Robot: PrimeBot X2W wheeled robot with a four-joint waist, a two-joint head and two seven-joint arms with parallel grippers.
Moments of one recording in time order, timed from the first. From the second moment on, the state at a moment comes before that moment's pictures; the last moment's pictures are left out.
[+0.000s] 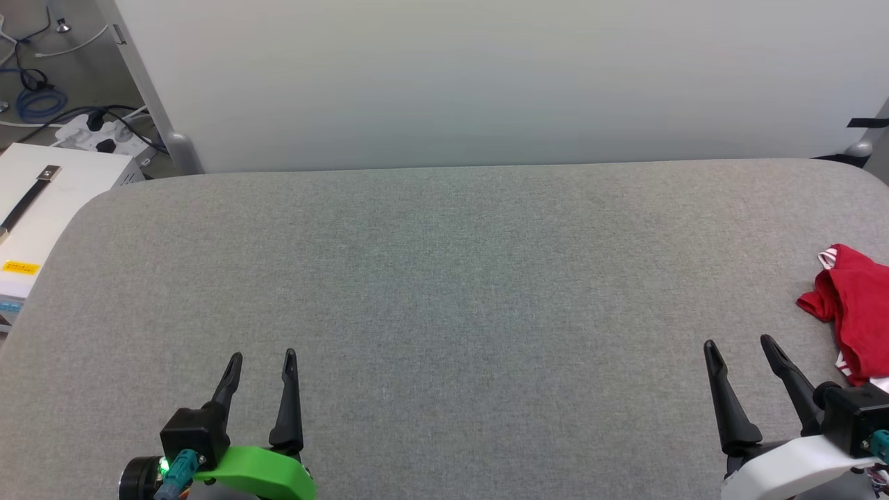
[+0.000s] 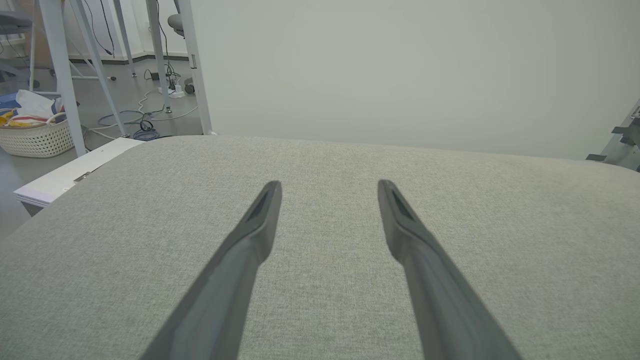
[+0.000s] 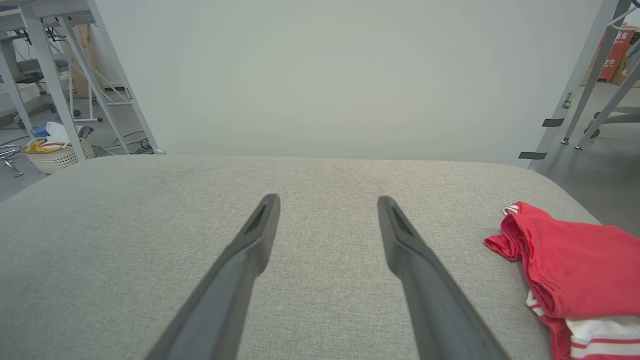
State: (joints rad) left arm 0.04 0.16 -0.12 0.15 -0.28 0.03 -0.26; right arm 0.18 -0.09 -0.01 -0.26 0.18 0.13 0.06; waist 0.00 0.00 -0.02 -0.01
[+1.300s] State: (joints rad) left arm 0.04 0.14 -0.10 0.12 -0.22 0.03 -0.20; right arm 0.16 -0.08 -0.01 -0.20 0.15 0.13 0.05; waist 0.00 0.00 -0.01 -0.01
